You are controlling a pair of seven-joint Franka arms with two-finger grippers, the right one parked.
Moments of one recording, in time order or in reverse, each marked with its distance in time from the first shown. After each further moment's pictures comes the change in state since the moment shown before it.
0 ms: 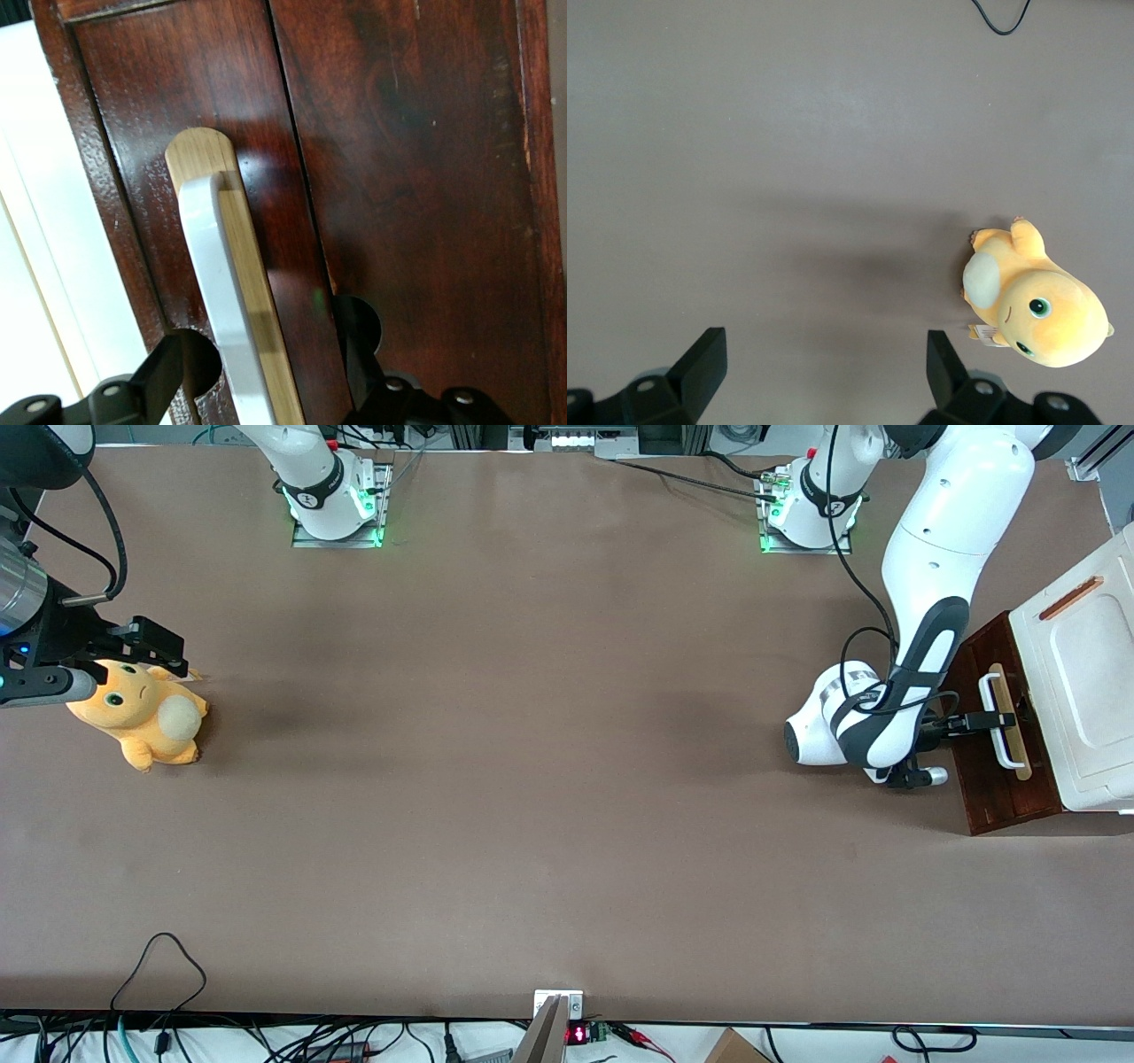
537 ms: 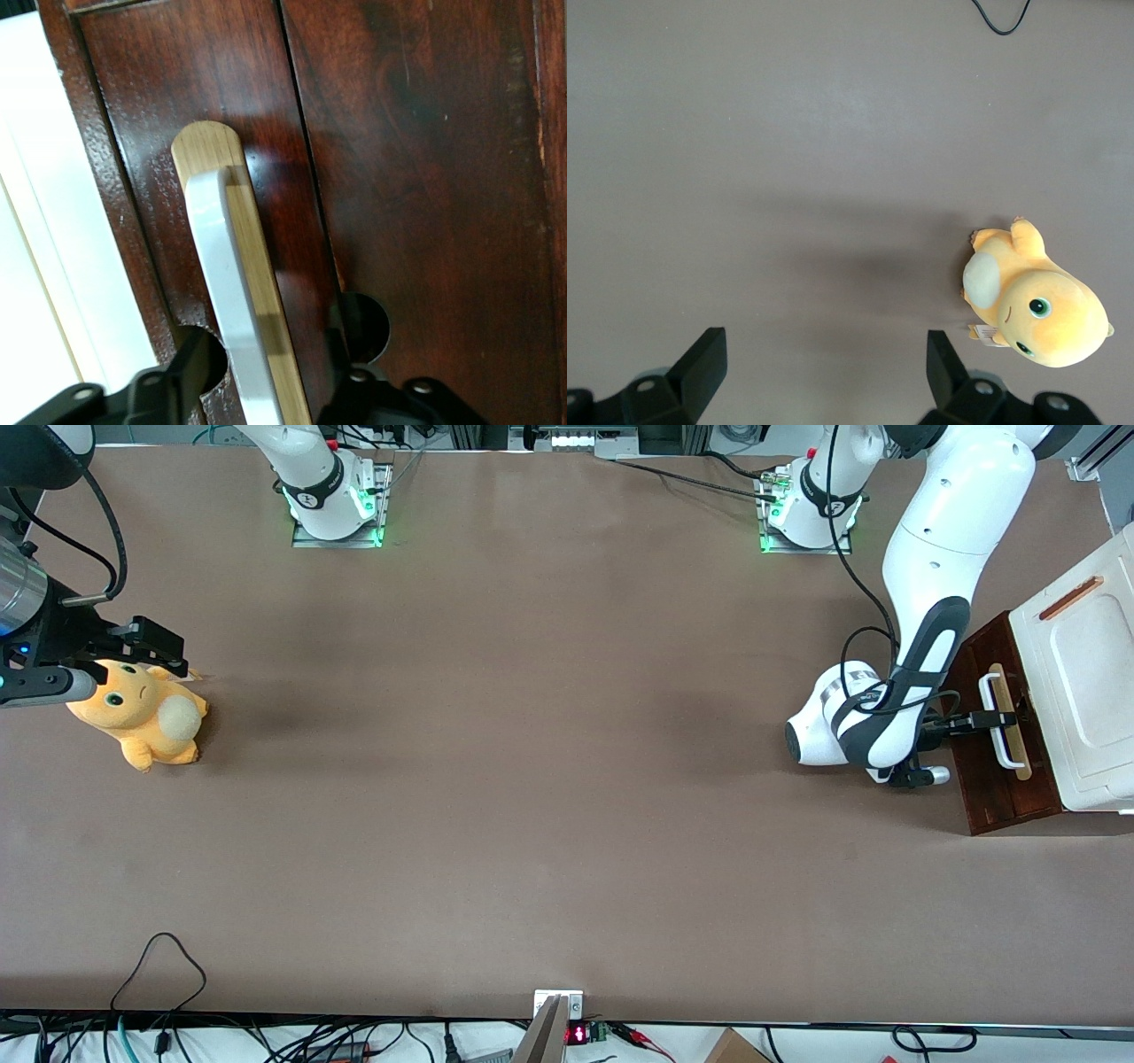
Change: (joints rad) arm 0.001 -0.001 0.001 0.000 0.000 -0.011 -0.003
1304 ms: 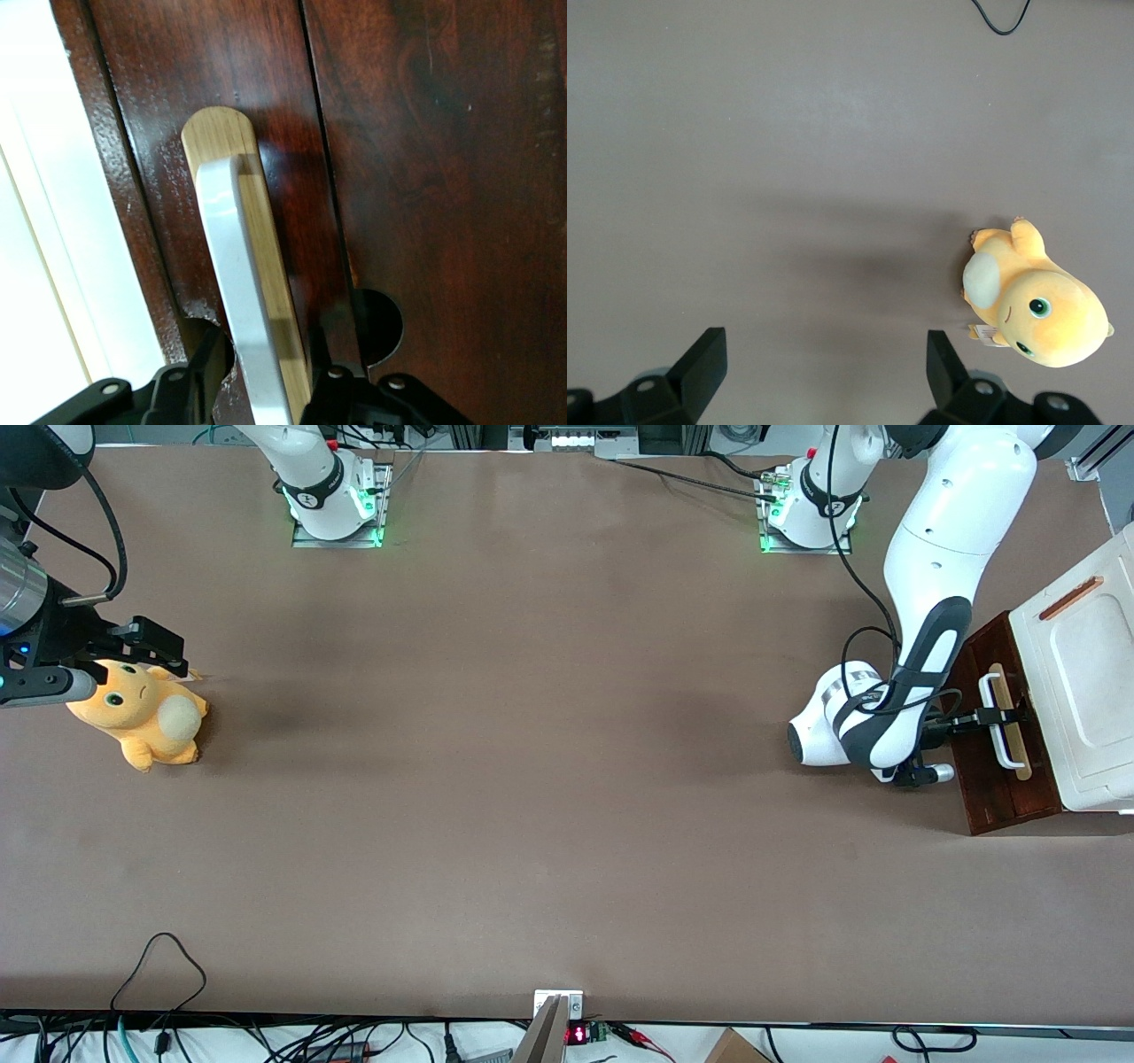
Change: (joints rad) arm 0.004 0.000 0.000 -0.001 0.000 -0.020 -0.022
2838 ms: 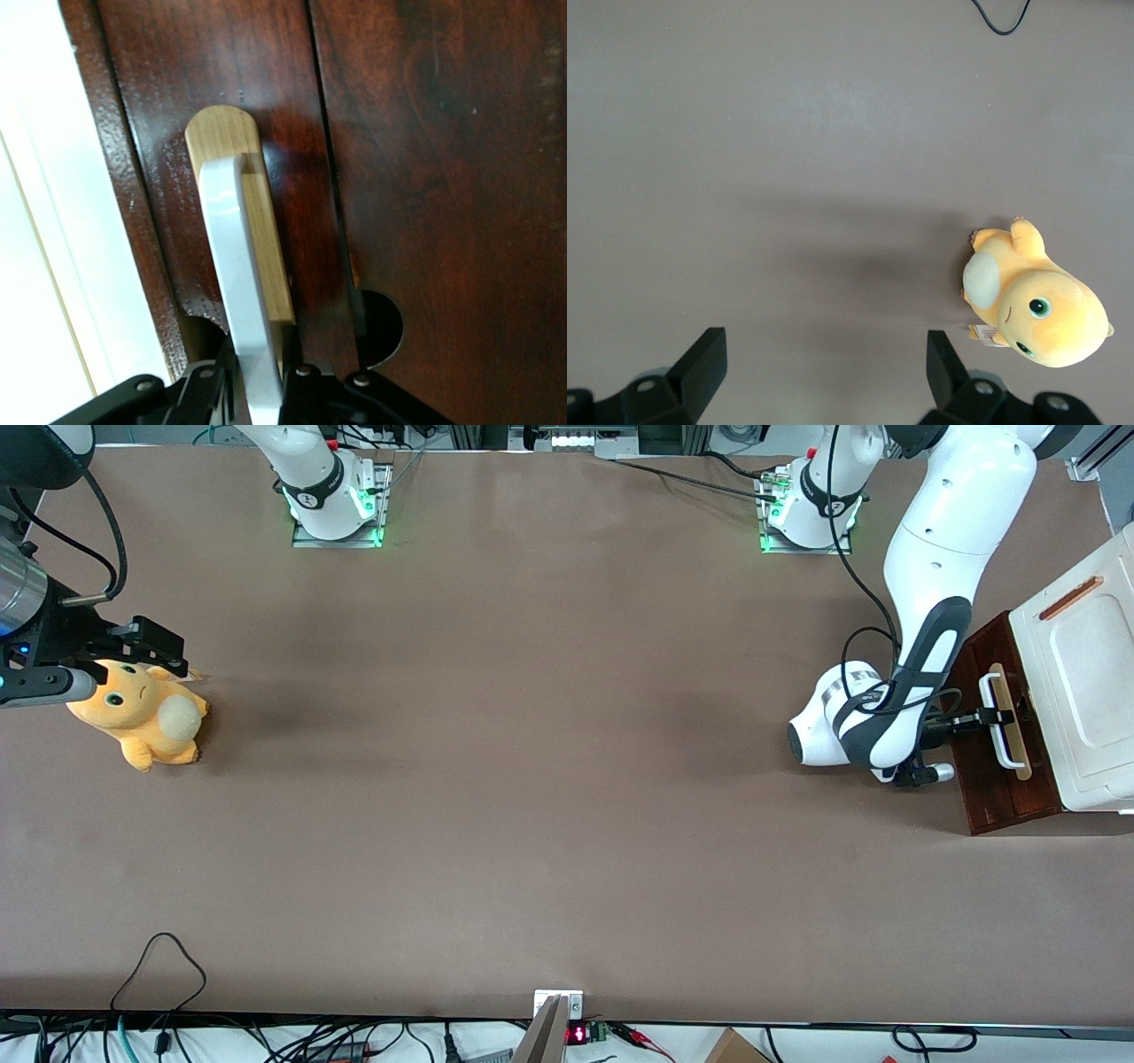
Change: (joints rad) arm 0.000 -0.001 0.000 0.000 0.000 0.000 -0.025
